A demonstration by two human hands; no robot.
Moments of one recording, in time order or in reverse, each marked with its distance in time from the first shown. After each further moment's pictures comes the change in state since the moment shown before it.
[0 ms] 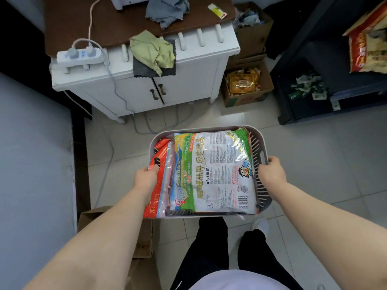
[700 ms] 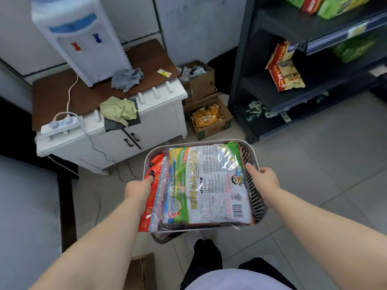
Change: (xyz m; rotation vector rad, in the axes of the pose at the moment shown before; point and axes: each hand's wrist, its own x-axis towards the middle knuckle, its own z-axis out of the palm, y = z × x) left_hand -0.109 0.054 0.068 0.102 0.104 0.188; right_hand -0.026 0.065 -0.119 0.421 0.035 0.015
